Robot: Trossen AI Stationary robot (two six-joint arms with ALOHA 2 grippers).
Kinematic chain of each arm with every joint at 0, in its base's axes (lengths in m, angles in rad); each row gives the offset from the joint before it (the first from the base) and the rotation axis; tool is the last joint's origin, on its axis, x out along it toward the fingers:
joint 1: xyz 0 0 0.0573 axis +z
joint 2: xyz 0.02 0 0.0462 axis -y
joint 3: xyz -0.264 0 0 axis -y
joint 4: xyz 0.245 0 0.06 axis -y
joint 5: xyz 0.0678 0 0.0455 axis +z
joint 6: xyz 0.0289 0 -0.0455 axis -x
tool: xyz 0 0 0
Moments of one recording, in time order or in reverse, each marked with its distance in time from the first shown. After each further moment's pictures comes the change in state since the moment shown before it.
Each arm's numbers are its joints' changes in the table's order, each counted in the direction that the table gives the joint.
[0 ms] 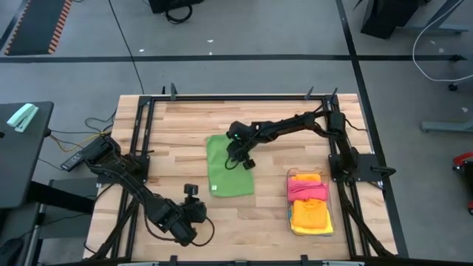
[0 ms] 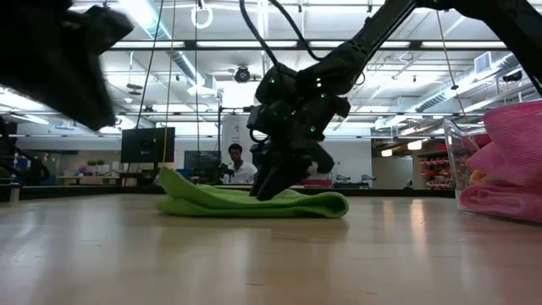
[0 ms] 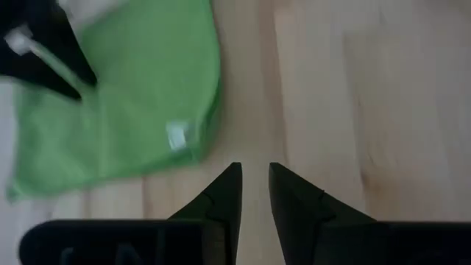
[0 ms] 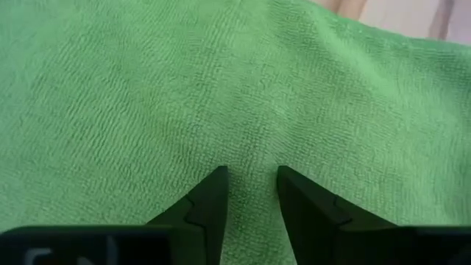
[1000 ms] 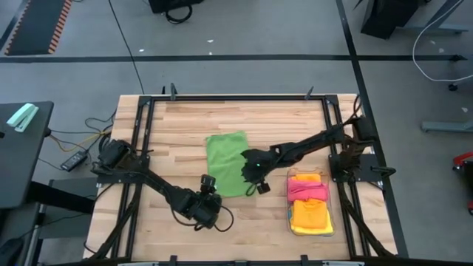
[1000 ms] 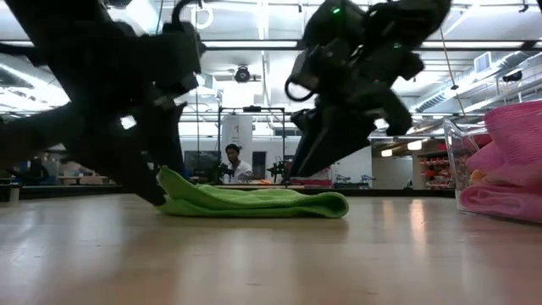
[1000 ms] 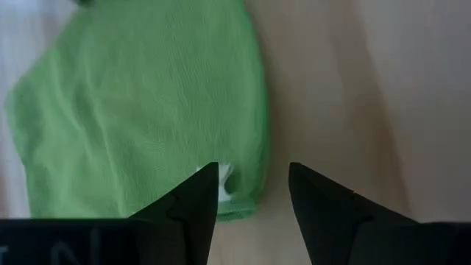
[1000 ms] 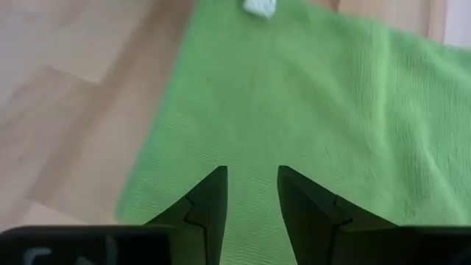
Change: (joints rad) left arm 0.192 -0.147 -0.006 0.141 -0.026 -0.358; right arm 0.284 0.297 -0.317 0.111 -0.219 -0.349
